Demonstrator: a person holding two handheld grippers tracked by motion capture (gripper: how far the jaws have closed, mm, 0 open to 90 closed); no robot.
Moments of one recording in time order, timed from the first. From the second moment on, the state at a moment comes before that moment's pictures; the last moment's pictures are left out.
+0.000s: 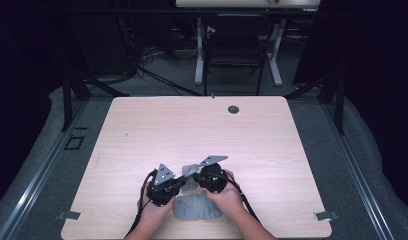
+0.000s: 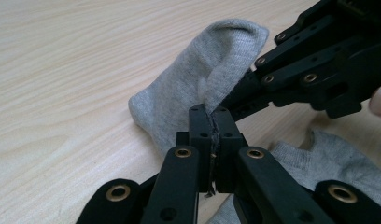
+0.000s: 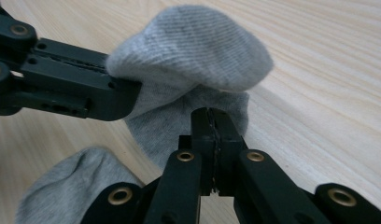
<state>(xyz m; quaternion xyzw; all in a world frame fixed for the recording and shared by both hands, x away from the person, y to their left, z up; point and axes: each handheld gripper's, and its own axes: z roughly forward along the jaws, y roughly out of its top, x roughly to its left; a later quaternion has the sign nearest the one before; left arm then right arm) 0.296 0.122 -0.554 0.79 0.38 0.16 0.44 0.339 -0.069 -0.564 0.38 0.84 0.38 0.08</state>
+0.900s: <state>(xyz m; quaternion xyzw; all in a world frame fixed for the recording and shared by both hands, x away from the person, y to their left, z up) 0.296 0.151 -0.561 0.79 0.42 0.18 0.42 0.335 -0.091 -0.574 0.41 0.84 0.35 0.10</state>
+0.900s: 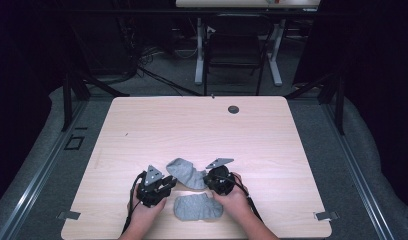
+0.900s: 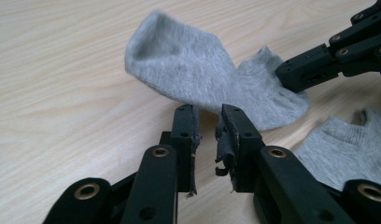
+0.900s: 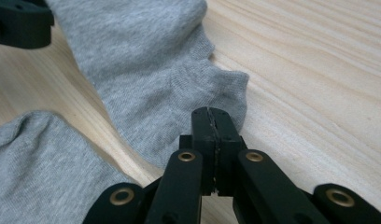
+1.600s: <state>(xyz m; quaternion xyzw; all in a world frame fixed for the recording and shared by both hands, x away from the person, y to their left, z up) 0.348 0.155 -0.565 0.78 0.44 0.16 0.41 0.340 -0.112 -0.572 0.41 0.84 0.34 0.10</state>
